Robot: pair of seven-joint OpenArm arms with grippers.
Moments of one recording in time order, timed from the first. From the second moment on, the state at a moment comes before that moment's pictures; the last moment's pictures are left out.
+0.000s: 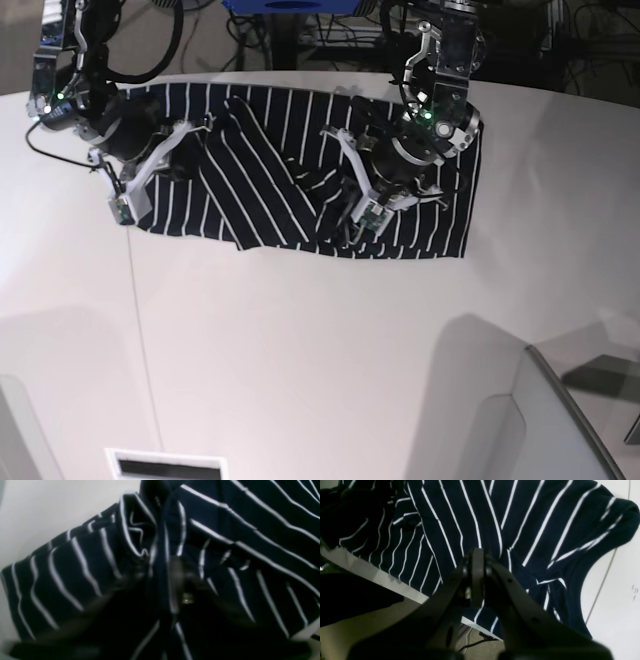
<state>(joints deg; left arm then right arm) 13.8 -1.2 4.7 91.0 9.4 -25.1 31.4 -20.4 1.6 11.2 102.4 24.4 25.7 -52.4</state>
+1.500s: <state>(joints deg) 20.2 -3.5 9.3 91.7 10.6 -25.5 31.4 -20.9 1.6 11.1 102.3 24.4 25.7 -52.4</state>
